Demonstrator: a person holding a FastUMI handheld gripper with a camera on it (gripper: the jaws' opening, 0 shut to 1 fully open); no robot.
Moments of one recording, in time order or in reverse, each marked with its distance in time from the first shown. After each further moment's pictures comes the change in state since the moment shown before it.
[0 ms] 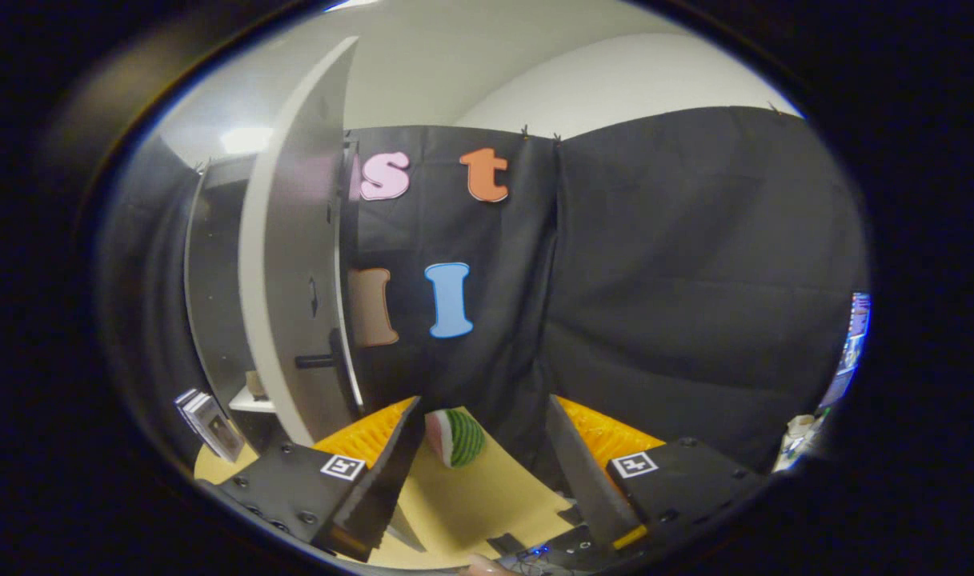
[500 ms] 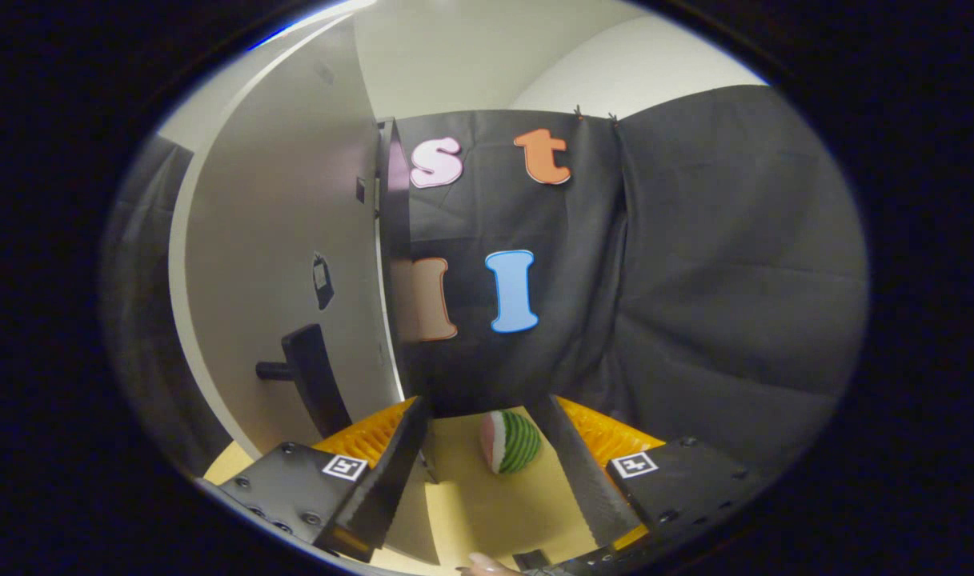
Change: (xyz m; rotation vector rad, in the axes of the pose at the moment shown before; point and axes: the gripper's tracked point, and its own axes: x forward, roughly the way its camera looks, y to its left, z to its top) arm 0.038 0.036 -0.017 -0.014 0.024 0.199
